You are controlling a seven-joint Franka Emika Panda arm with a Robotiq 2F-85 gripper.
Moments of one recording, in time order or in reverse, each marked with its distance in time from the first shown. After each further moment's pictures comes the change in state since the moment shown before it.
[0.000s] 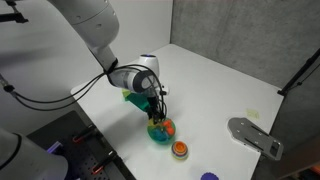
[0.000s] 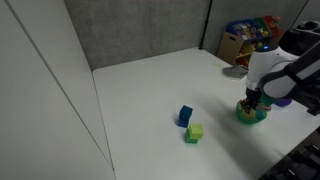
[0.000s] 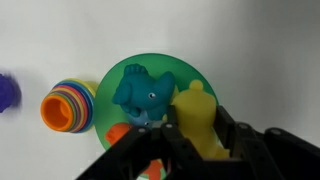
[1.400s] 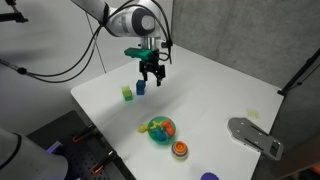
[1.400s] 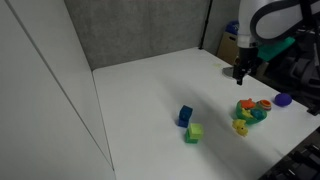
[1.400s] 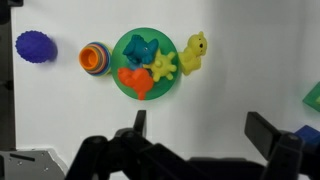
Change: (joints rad) arm -0.004 -0.234 0.157 0.273 0.060 -0.569 -0.118
